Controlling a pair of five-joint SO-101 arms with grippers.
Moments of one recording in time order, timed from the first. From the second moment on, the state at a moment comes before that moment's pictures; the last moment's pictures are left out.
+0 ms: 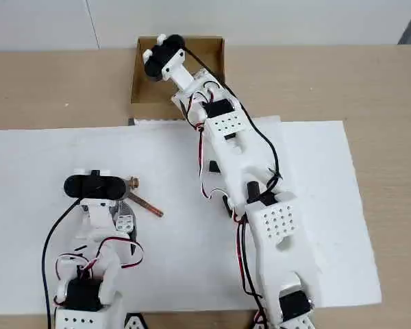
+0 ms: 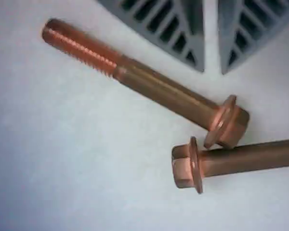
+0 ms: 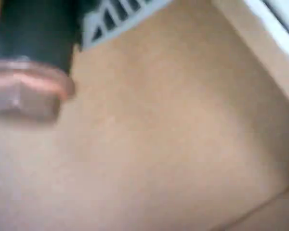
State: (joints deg) left arm -0.1 -102.3 92.9 61.4 7.1; right arm -24.0 48.4 -39.7 33.4 26.8
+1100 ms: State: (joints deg) left arm -0.1 -102.3 92.9 61.4 7.1; right arm -24.0 24.6 -41.1 69.6 25.2
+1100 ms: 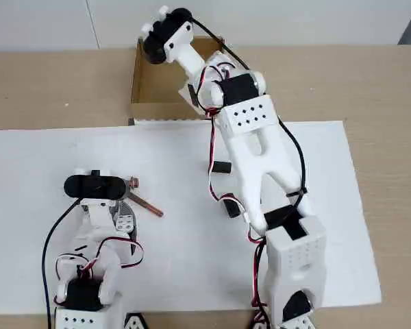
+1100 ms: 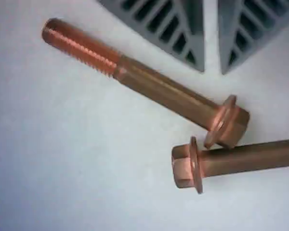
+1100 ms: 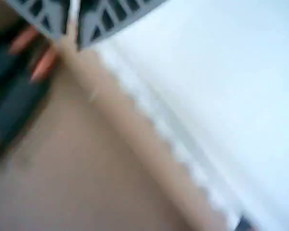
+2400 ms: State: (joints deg) left arm -0.1 -102.3 92.9 61.4 7.1; right arm -24.0 -23.1 6.6 88.6 3.6
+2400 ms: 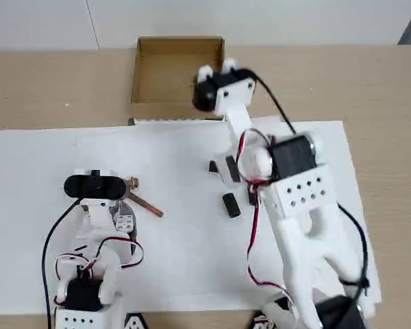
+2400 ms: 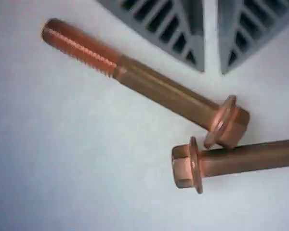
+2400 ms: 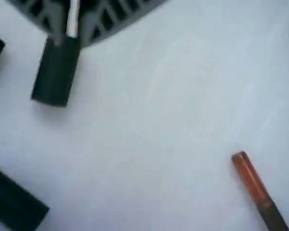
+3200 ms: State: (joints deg) left arm -0.1 -102.3 92.9 61.4 7.1; right arm -17.1 -21.2 40.0 60.5 1.4
